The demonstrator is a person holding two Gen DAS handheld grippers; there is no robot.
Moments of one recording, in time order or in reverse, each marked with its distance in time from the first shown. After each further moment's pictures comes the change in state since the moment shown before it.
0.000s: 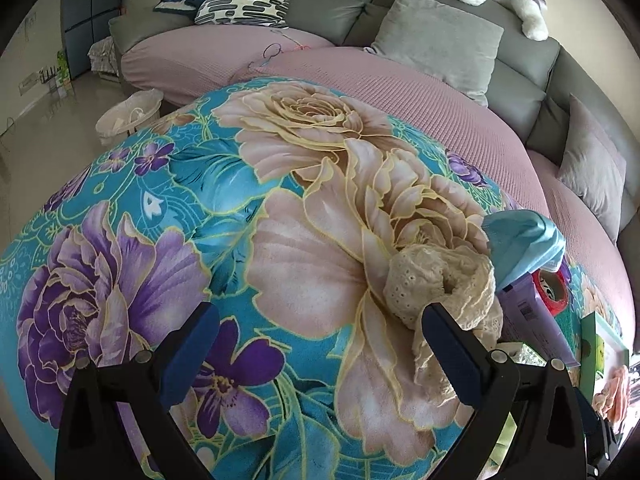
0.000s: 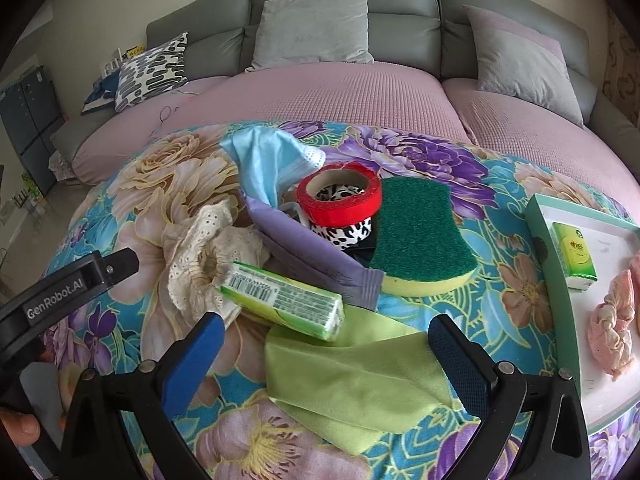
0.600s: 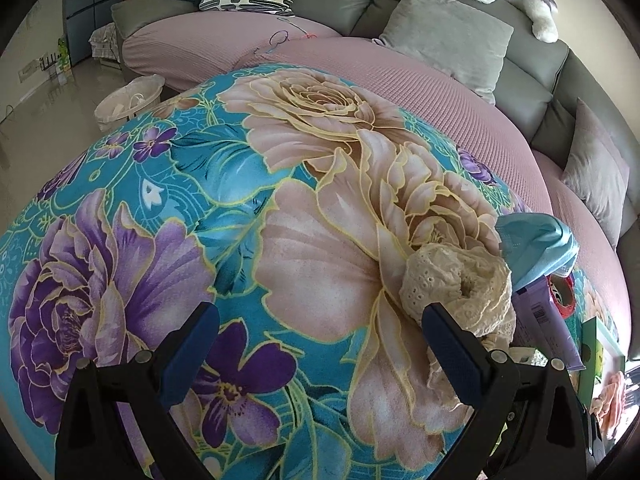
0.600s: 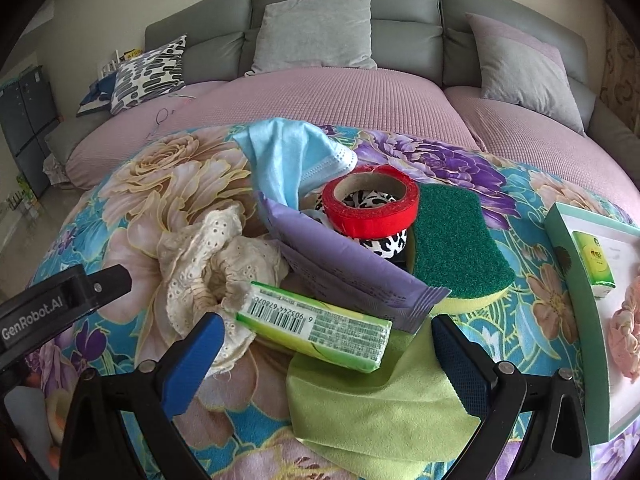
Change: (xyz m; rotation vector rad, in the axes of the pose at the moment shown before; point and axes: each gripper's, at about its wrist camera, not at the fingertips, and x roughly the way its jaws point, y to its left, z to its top) left arm 0.010 0.010 0.003 -0.026 0.035 -0.012; right arm 0.024 0.017 0.002 0.011 -0.039 -0.029
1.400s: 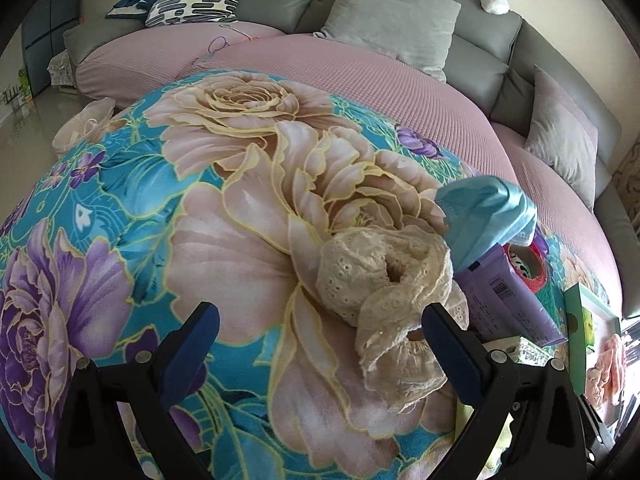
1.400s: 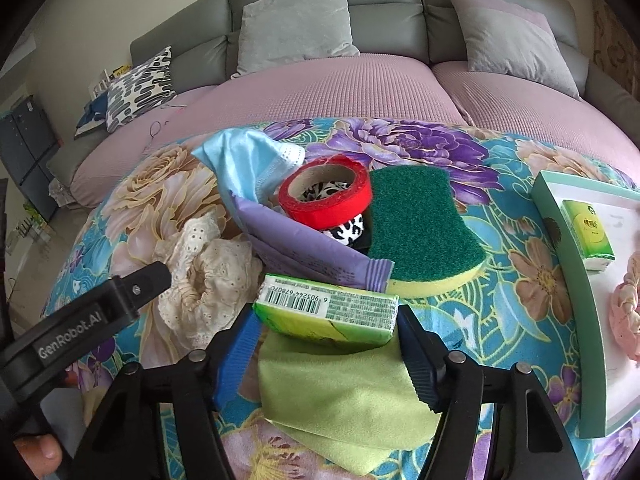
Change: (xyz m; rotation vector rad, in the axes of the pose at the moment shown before) left arm 0.010 -0.049 -0.009 0.133 0.004 -0.091; right arm -0.009 -0.036 0.001 0.087 0.048 0.066
